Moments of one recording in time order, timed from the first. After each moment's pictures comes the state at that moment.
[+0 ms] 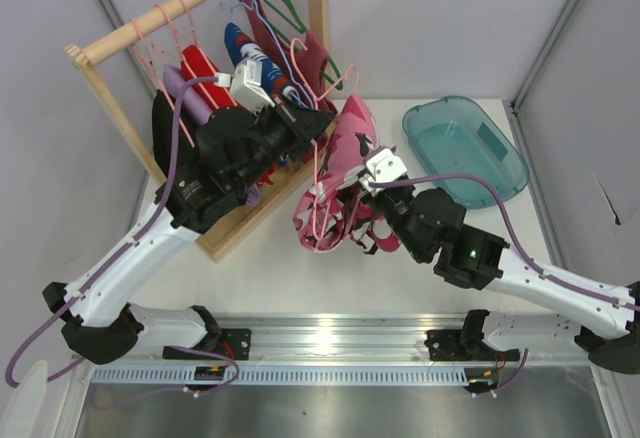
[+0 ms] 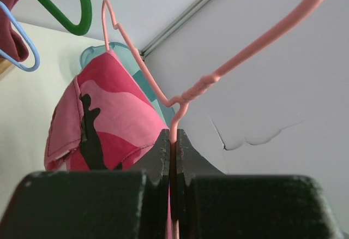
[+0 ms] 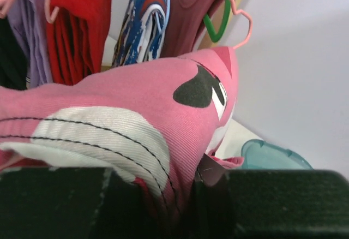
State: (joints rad) left arm -0.84 1.24 1.58 -0.36 -0.25 -0.81; right arm 1.16 1.02 1.08 0.00 0.65 -0.37
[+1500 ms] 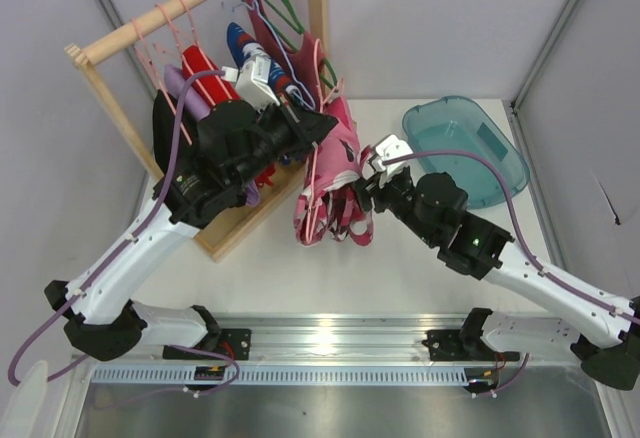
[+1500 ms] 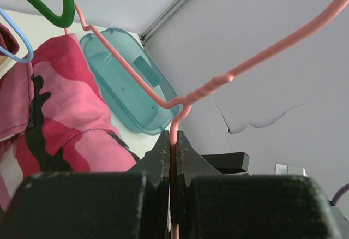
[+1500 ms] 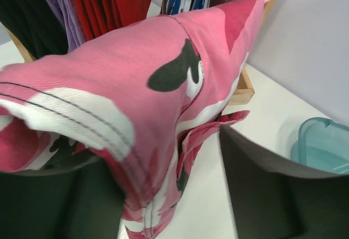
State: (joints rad) left arm -0.83 1.27 1.64 -0.44 -0.17 -0.78; right arm 0.97 1.02 1.05 -0.09 0.30 -0.15
